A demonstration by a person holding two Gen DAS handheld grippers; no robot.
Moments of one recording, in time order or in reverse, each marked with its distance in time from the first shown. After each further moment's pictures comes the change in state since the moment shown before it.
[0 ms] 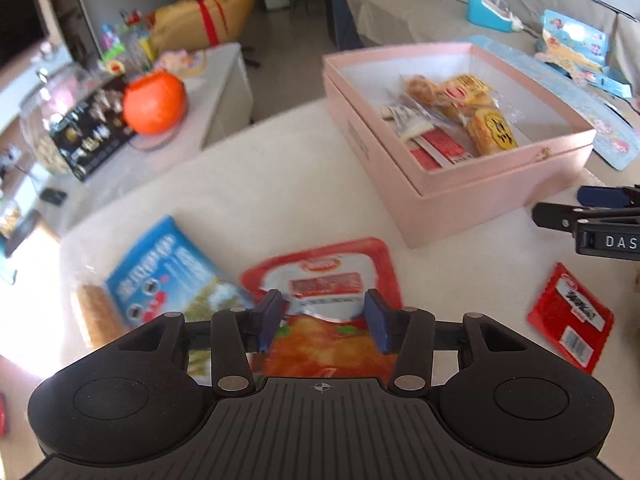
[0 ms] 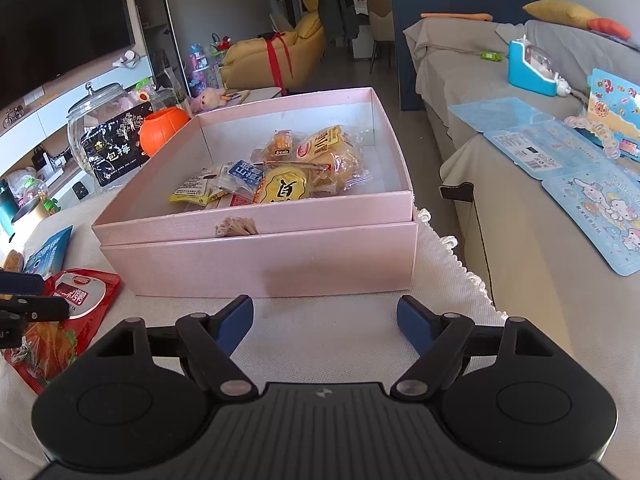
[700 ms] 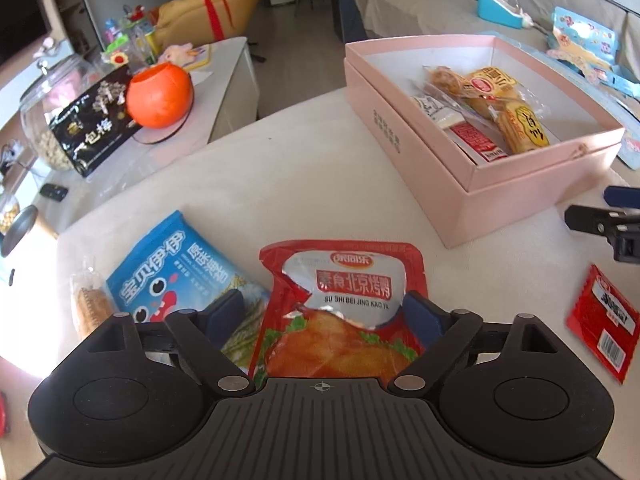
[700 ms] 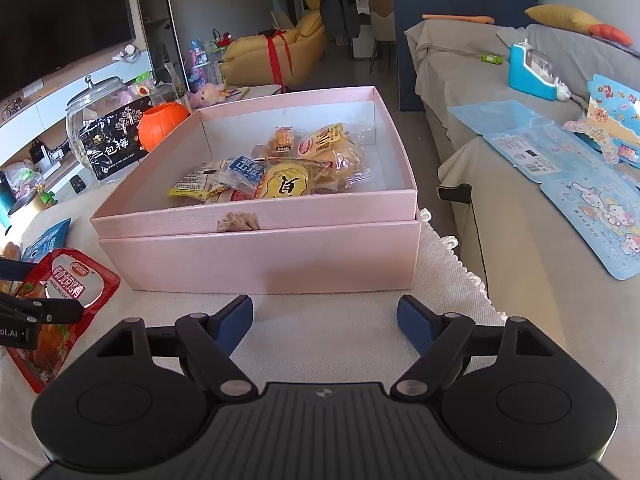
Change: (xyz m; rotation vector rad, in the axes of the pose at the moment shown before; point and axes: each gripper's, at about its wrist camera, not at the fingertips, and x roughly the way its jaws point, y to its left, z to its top) left arm 0.019 0.023 0.003 -0.018 -0.008 0.021; right arm 0.001 0.005 -0.002 -0.023 0.004 -0.016
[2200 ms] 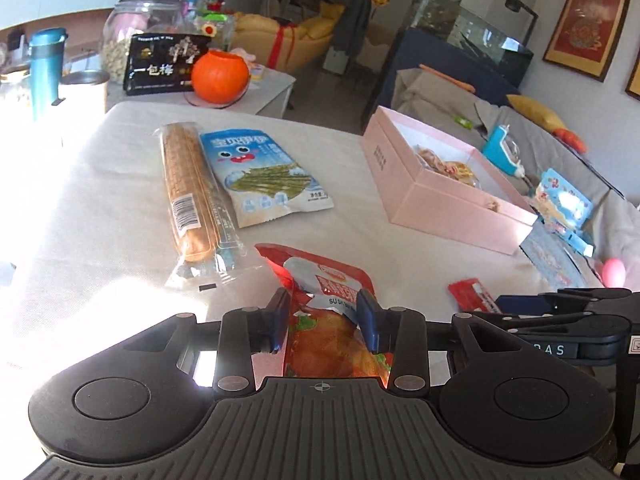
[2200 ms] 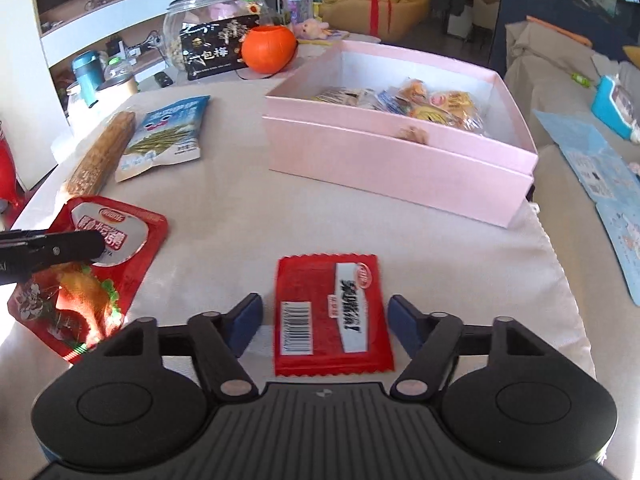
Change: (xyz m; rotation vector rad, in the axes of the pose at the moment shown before) left arm -0.093 0.017 -0.138 -0.466 -0.262 -0.175; right arm -0.058 0.067 -0.038 -0.309 0.144 0.131
